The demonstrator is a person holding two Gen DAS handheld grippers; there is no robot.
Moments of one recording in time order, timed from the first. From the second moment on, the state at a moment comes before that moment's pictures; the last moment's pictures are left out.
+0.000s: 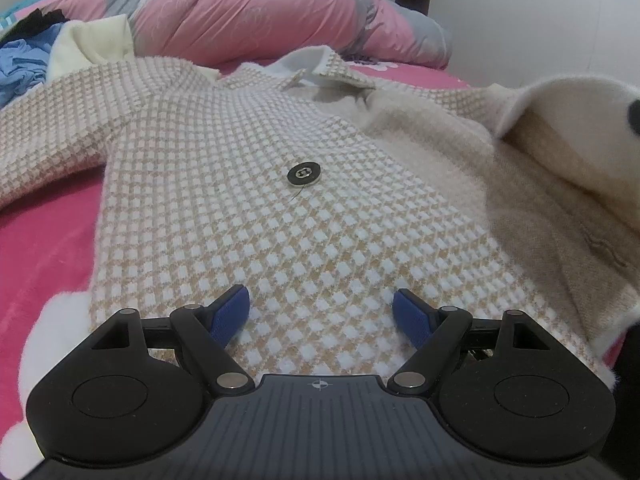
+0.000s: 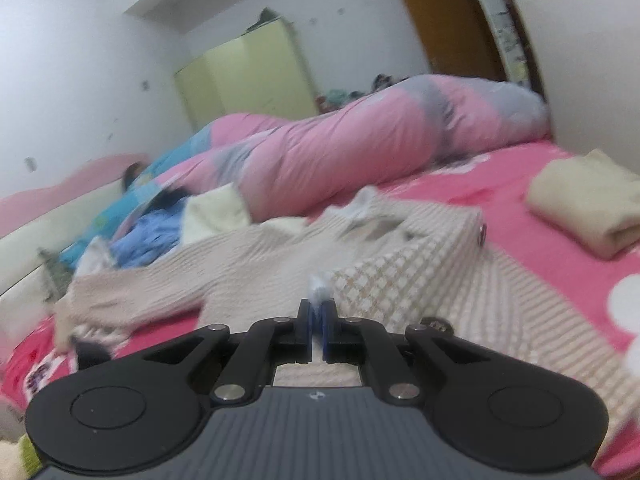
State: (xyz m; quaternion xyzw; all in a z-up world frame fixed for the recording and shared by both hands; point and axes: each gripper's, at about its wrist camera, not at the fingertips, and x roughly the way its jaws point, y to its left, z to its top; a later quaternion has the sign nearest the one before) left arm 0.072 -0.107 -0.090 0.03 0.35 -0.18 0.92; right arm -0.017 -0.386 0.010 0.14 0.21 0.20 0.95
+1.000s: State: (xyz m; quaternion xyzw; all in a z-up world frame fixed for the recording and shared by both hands) left arm 0.064 -0.132 -0.078 -0.12 0.40 -0.36 0.83; right arm -0.065 -0.347 -0.072 0.00 0.33 0.22 0.92
